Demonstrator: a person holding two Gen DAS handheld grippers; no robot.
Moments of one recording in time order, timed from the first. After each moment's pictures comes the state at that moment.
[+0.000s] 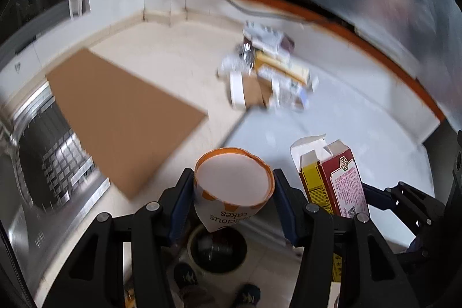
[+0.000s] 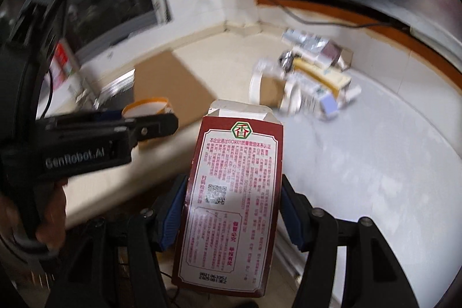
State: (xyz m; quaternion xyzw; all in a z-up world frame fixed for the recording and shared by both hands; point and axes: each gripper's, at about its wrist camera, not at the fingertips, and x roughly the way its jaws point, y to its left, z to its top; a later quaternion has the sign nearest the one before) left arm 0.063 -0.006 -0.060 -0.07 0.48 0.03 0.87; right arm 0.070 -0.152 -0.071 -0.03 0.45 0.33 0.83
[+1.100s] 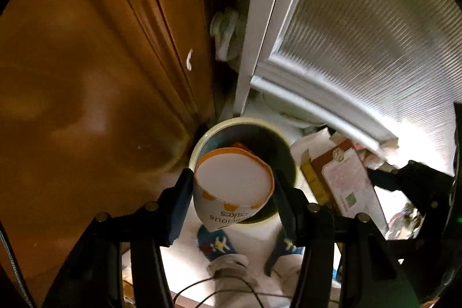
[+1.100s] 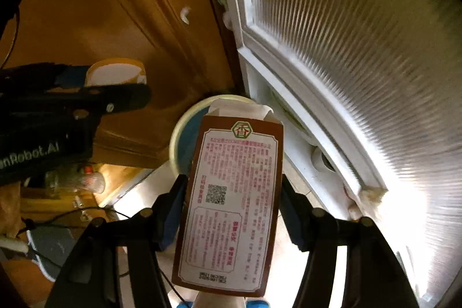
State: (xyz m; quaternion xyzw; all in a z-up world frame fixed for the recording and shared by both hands) left arm 0.036 0.002 -0.419 0.00 0.67 0.00 0.75; right arm 0.009 -0.120 -0.430 -0.08 0.66 0.25 0.71
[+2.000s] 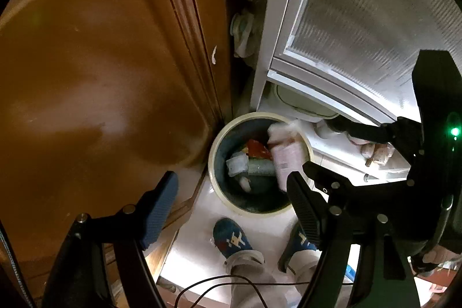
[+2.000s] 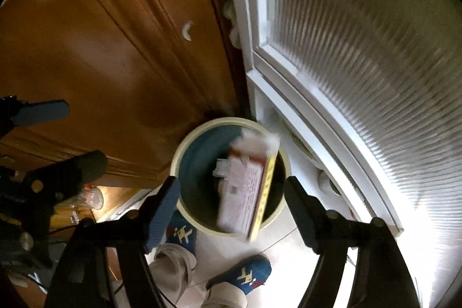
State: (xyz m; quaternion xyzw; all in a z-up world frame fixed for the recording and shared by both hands) left arm 0.014 0.014 -0.387 0.02 0.65 0.02 0.76; right arm 0.019 -0.108 -0.433 -0.07 0.63 0.27 0.73
